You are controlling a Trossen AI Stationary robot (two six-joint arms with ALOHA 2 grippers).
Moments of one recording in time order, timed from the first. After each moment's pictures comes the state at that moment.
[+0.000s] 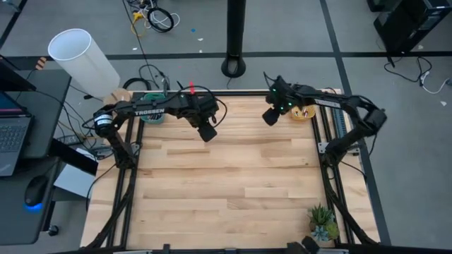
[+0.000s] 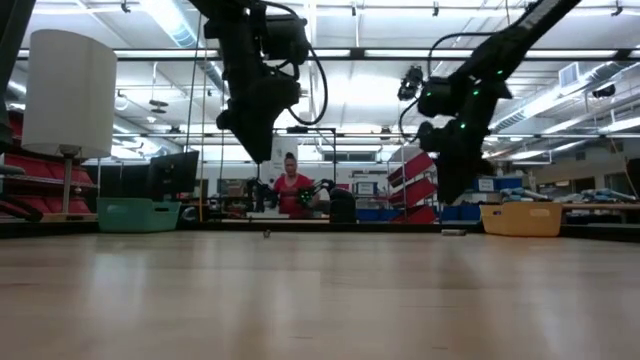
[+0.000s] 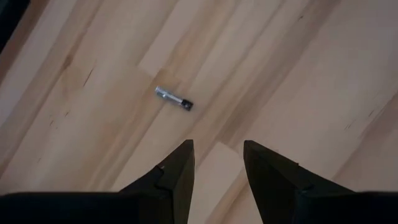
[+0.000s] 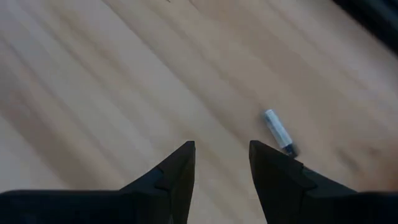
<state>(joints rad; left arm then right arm) 0.33 1.70 1.40 -0.95 -0.06 -0.26 -0.75 1.53 0.93 -0.58 -0.09 0.09</state>
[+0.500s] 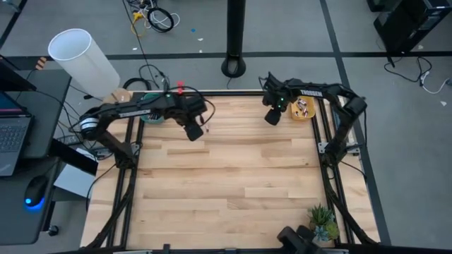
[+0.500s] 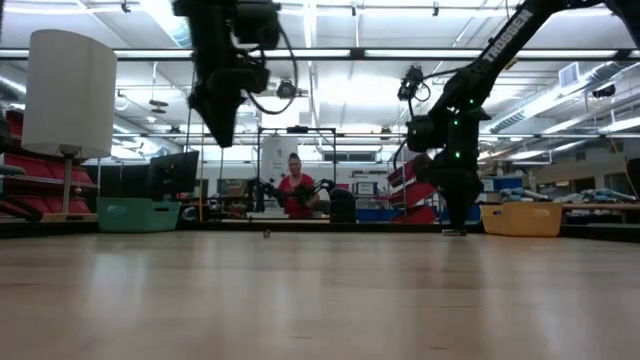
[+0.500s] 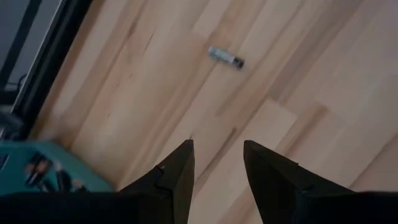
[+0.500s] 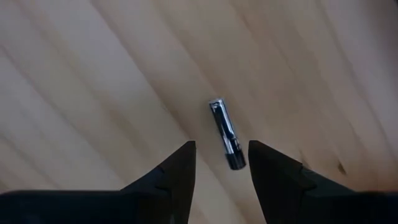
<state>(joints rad) 0.34 1.55 1.33 -1.09 -0.20 -0.22 -0.83 1.80 1.10 -0.75 -0.02 -0.21</state>
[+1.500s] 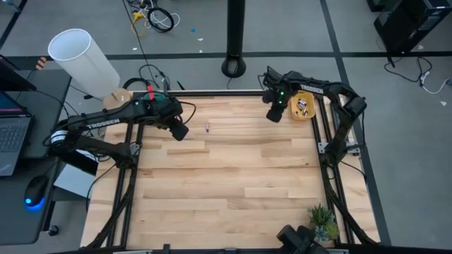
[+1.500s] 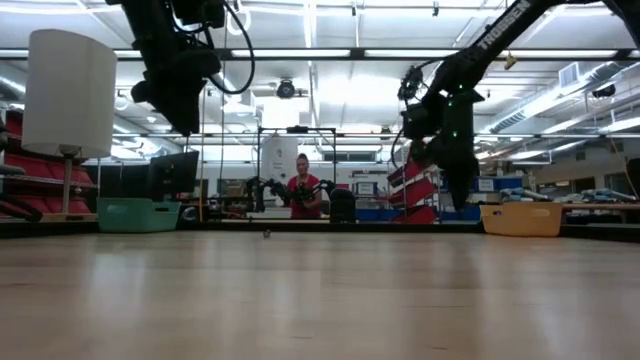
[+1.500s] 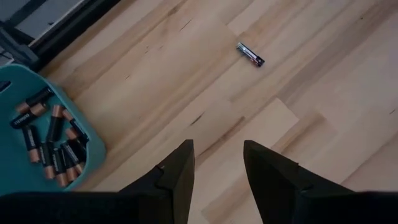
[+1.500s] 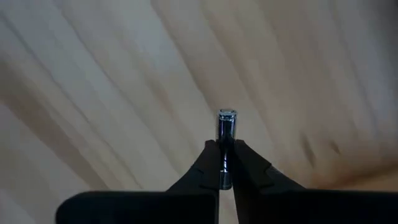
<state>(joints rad) 0.35 1.17 1.03 -0.99 -0.23 -0.45 -0.81 1.80 1.25 -0.97 -0.09 -0.28</state>
